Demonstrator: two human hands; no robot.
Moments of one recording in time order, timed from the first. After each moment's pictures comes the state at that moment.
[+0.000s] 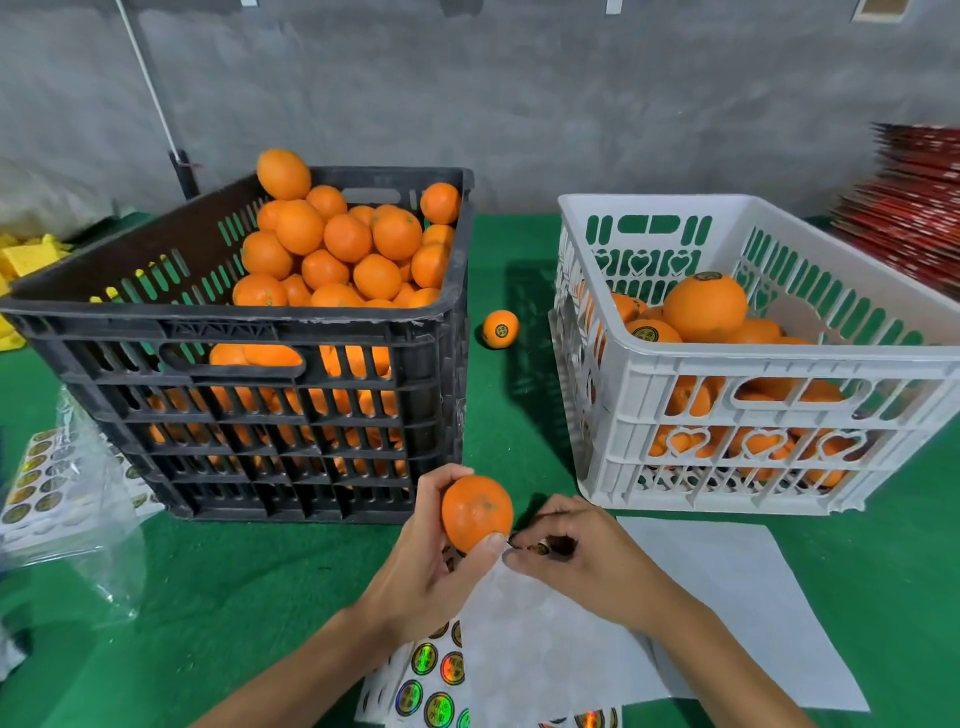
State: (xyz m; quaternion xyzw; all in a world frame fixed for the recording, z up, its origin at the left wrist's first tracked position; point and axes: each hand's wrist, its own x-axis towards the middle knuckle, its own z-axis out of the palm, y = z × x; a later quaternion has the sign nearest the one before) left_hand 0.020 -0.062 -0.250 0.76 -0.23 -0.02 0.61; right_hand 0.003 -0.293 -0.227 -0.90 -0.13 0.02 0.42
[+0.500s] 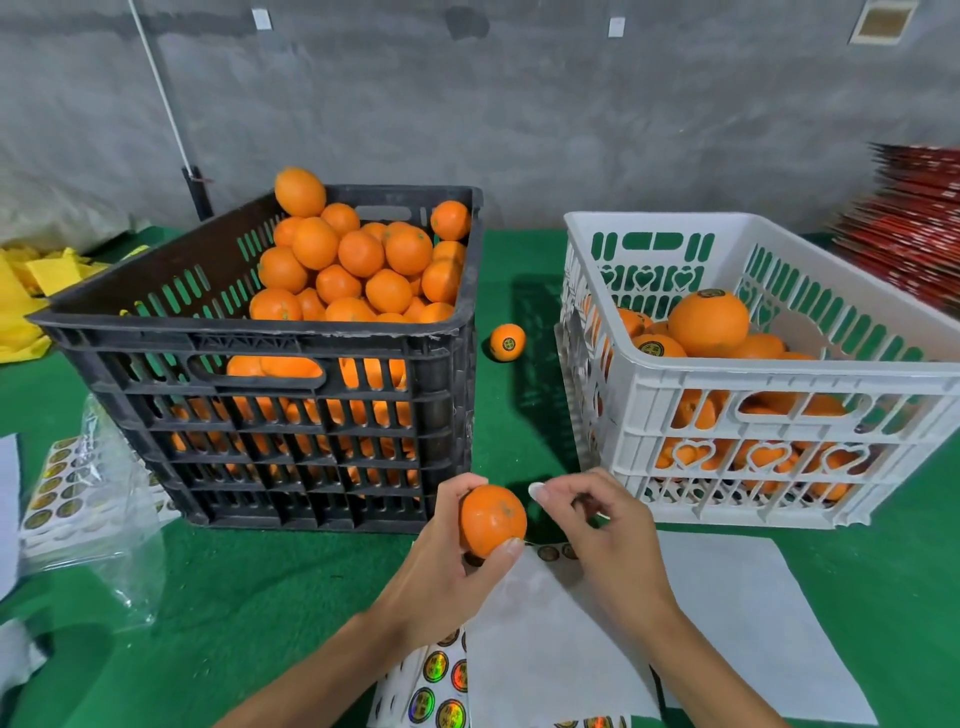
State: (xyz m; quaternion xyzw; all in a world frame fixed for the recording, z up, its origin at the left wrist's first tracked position) left_hand 0.026 -0.068 -0.249 0.80 -0.23 -0.01 0.56; right_hand -0.004 -0.267 -0.204 -0.77 -0.01 -0.18 0.61
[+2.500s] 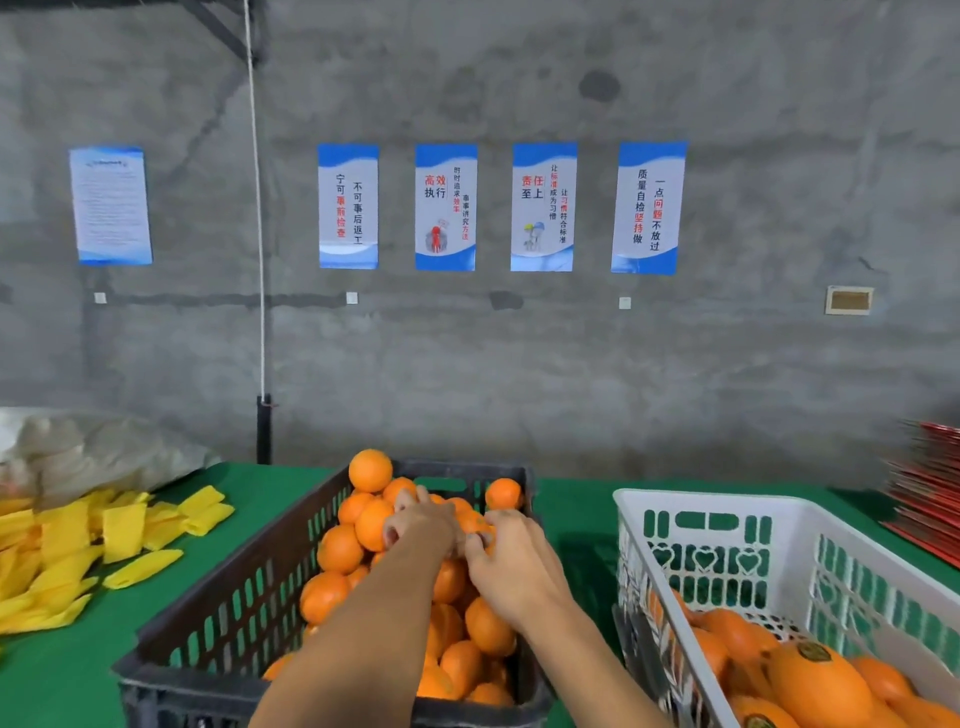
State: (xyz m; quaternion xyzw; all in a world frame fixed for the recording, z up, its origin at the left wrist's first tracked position) left_hand 0.309 -0.044 0.015 1.00 0.04 -0.05 0.02; right_hand 0.206 -0.152 0.002 -0.93 -0.06 -0.19 0.30
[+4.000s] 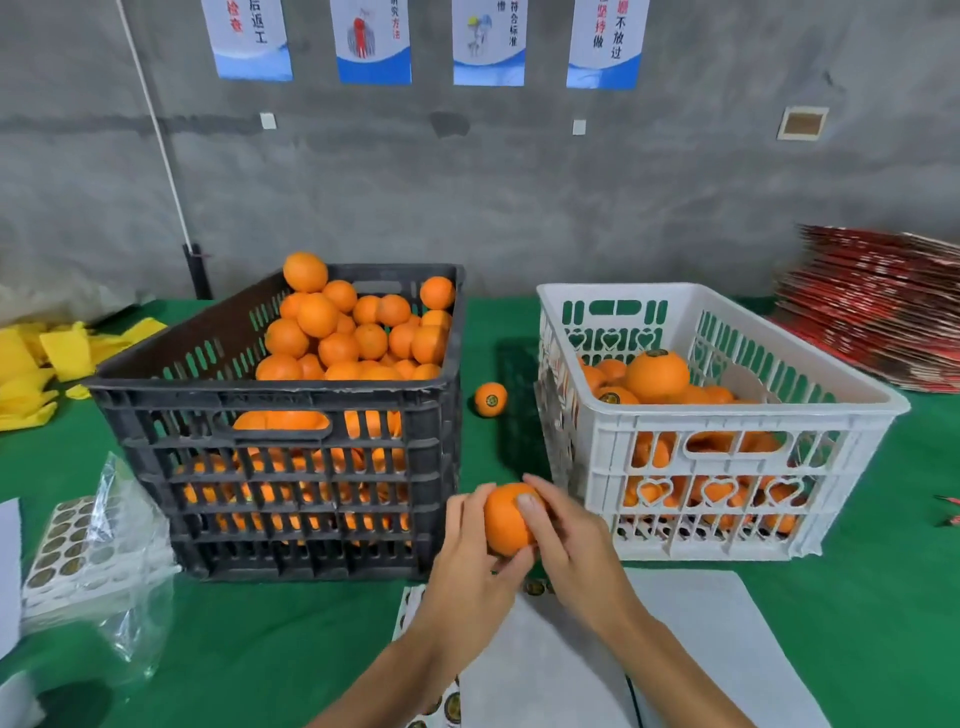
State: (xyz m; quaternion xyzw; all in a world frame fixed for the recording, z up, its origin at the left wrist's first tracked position) left_hand 0.016 -0.112 -0.202 0.79 -0.22 0.05 0.57; right_hand 0.002 -0.269 -0.187 -0.86 -0.07 -0.19 0.47
